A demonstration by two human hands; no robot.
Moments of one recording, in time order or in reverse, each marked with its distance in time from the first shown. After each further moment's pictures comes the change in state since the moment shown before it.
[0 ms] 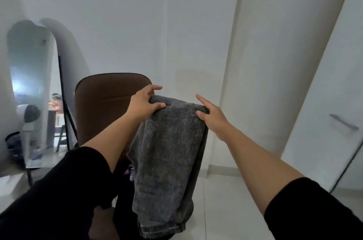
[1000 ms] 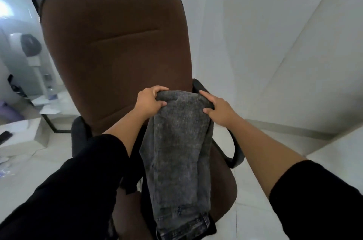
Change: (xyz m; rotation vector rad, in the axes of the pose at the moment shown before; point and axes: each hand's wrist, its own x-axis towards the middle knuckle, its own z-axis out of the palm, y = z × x) left_hand 0.160 -0.354 0.094 0.230 -0.350 -0.446; right_hand 0.270 0.247 0.190 -0.451 -0.340 0.266
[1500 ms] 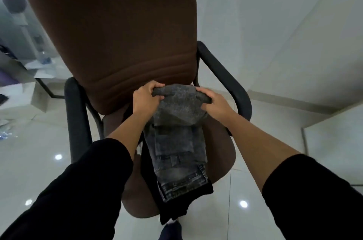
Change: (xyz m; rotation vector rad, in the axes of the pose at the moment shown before) left_hand -0.056 -0.060 0.078 -0.147 0.140 -0.175; right_hand -0.033 0.047 0.082 0.256 -0.076 0.109
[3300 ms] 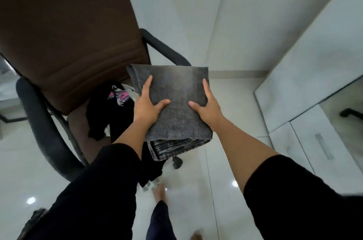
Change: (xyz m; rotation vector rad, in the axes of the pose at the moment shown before) left_hand -0.177 0.035 0.080 -0.136 -0.169 0.154; right_hand -0.212 0.082 -0.005 0.315 0.404 0.119
